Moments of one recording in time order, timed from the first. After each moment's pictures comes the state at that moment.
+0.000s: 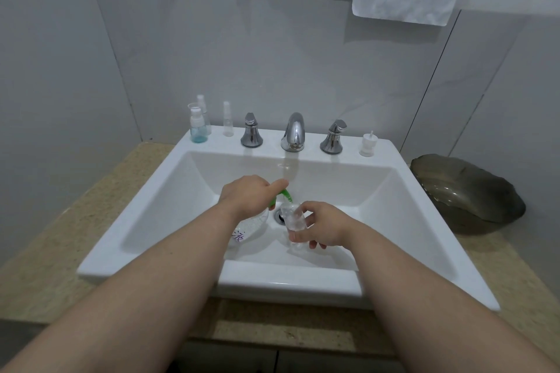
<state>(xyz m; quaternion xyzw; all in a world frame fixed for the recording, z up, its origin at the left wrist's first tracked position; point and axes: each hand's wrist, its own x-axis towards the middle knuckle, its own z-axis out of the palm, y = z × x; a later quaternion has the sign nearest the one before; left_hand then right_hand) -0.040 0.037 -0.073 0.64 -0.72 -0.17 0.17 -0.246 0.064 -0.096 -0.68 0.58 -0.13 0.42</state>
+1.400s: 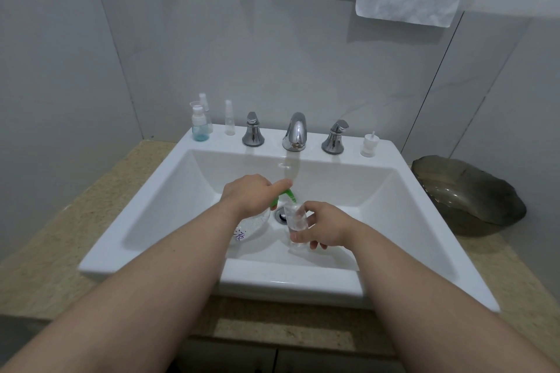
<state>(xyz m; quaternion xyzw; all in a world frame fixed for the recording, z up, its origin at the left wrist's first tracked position) -0.042 0.041 -0.070 0.65 -0.72 -0.19 0.17 -0.247 0.066 -0.095 -0.68 0.58 -0.13 0.43</state>
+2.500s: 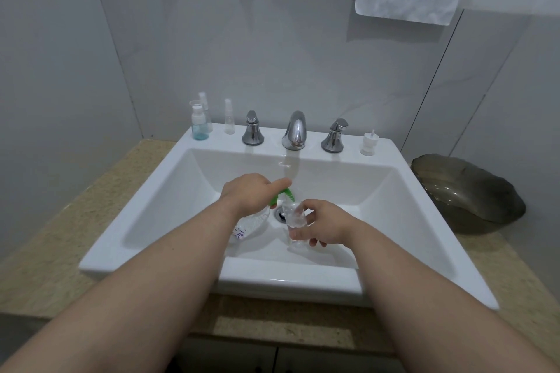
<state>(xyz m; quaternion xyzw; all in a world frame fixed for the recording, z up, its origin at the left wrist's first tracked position) -0.040 0.036 -0.074 0.65 -0.72 -0.20 0.17 -0.246 0.066 -0.094 -0.68 0.58 -0.13 0.43</state>
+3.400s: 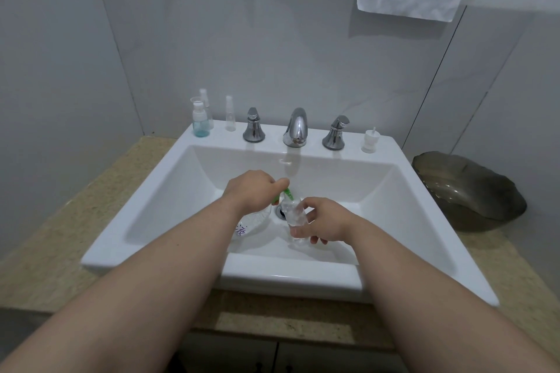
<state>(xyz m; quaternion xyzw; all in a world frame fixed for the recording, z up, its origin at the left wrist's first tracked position) -0.043 0.037 -0.074 0.63 -0.73 -0.18 0.17 -0.245 0.067 -0.094 -0.68 0.58 -0.13 0.42</state>
